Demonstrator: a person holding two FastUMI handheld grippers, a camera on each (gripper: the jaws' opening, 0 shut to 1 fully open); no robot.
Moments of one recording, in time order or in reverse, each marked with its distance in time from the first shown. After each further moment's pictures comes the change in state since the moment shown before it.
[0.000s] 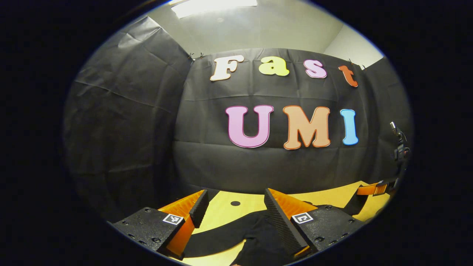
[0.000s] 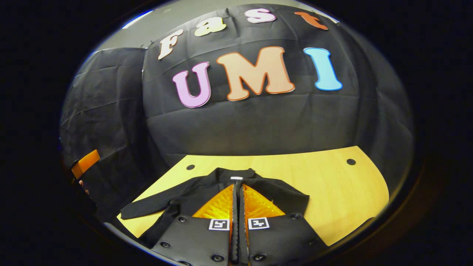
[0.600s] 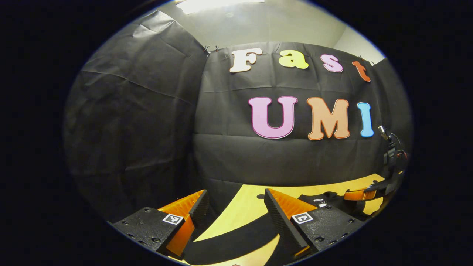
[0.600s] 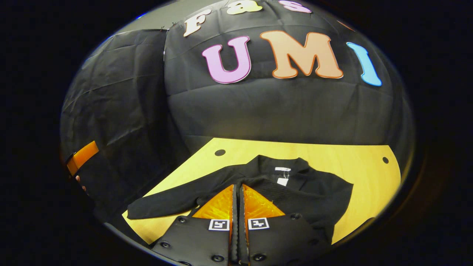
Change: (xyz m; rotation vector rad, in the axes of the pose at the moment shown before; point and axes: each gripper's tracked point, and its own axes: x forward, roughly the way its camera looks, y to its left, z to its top) left arm -0.002 0.103 -0.031 0.025 0.058 0.096; right arm 0.089 0.126 -0.043 -0.085 0.140 0.122
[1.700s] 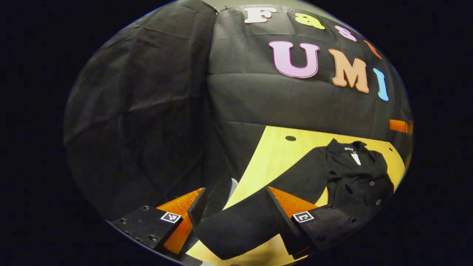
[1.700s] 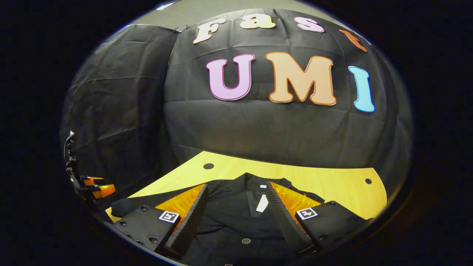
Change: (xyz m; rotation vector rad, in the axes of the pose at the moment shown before) left arm -0.001 0.086 -0.200 0.008 0.438 0.043; right arm -0.045 -0.030 0.029 -0.087 -0.163 -0.148
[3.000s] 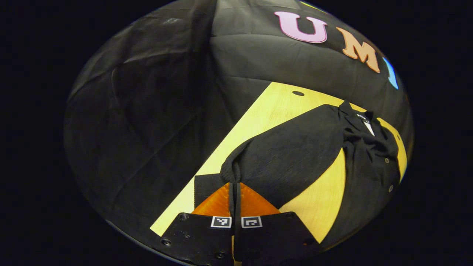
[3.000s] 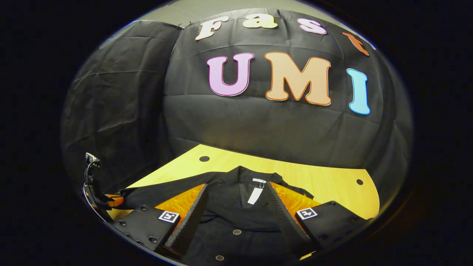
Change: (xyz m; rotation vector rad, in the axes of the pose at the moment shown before) left arm 0.008 -0.032 -0.098 -0.117 0.253 0.053; right arm -0.030 -0.010 -0.004 -0.064 0.024 -0.023
